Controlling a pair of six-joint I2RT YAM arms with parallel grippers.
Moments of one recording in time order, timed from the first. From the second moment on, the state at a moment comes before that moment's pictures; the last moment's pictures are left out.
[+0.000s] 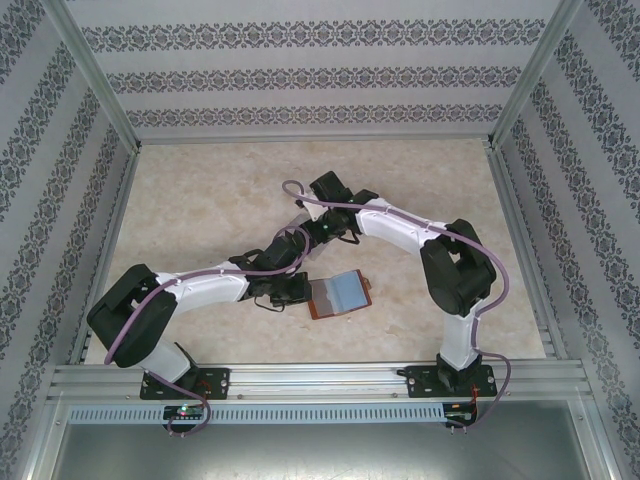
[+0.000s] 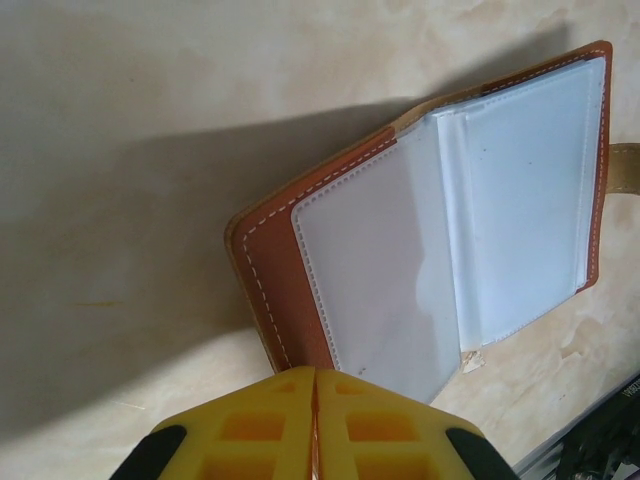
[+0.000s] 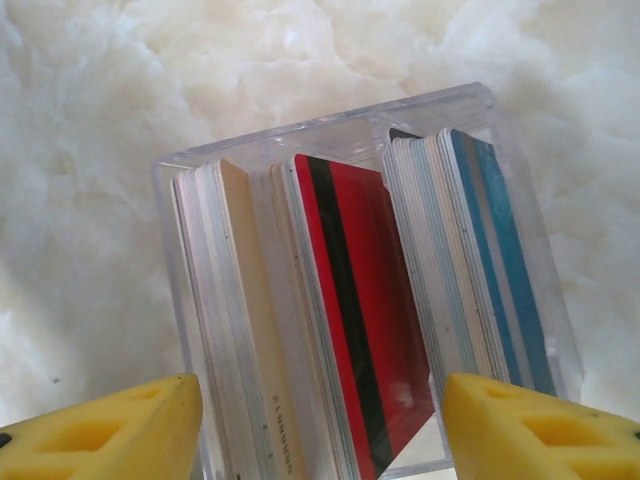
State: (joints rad) left arm -0.74 1.54 0.76 -0.27 0.31 -0.88; right arm 0.64 1.93 1.43 -0.55 -0.24 0.09
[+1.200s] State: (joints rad) left arm -0.74 1.54 0.76 -0.27 0.31 -0.88; right arm 0.67 1.91 1.43 -0.47 0.01 -0.02
